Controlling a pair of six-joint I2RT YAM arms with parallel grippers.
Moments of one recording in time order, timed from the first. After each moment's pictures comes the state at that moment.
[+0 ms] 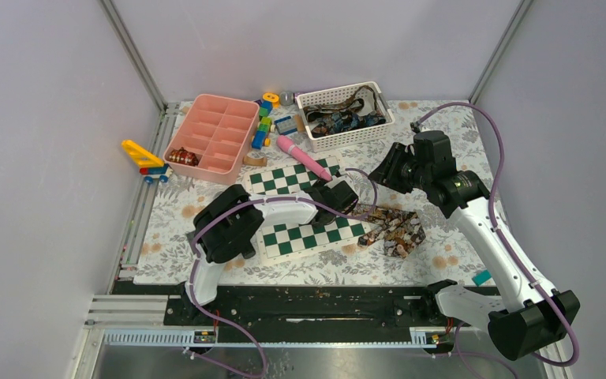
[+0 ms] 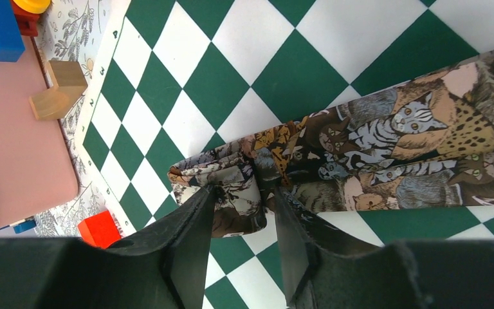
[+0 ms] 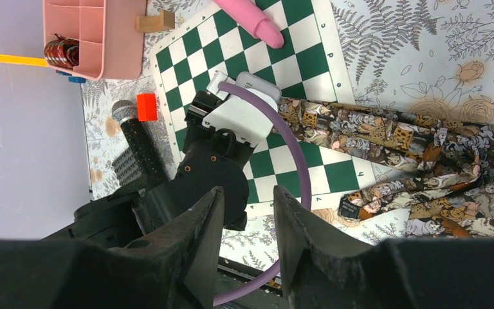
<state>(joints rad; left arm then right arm) -0.98 2.03 1.33 -0.42 -0.71 -0.08 0.35 1.11 1.12 -0.69 -0.15 0.68</state>
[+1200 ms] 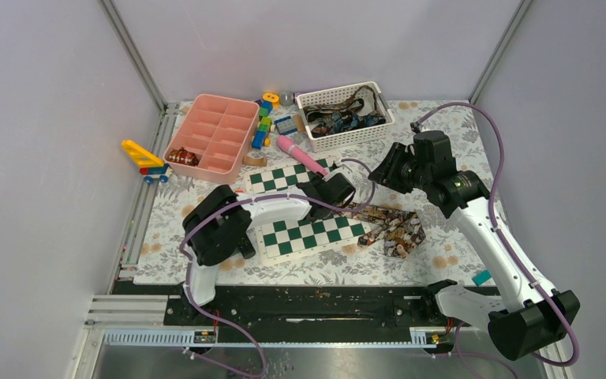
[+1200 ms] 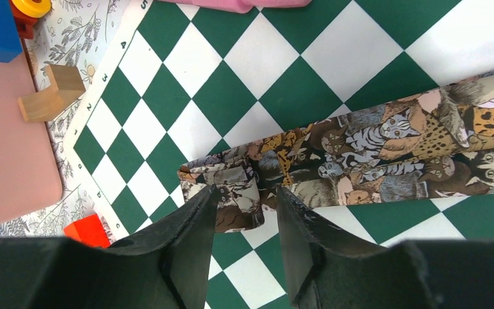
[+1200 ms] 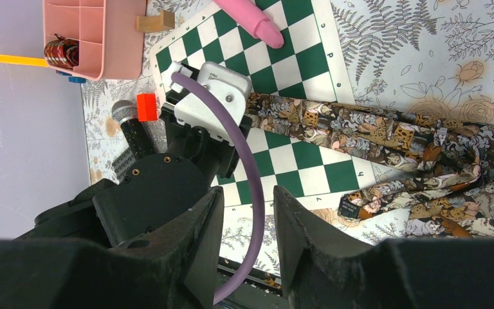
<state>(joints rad) -0.96 1.96 1.32 -0.41 -0.64 -0.13 0.35 1.11 1.12 -0.69 -0.15 0.68</state>
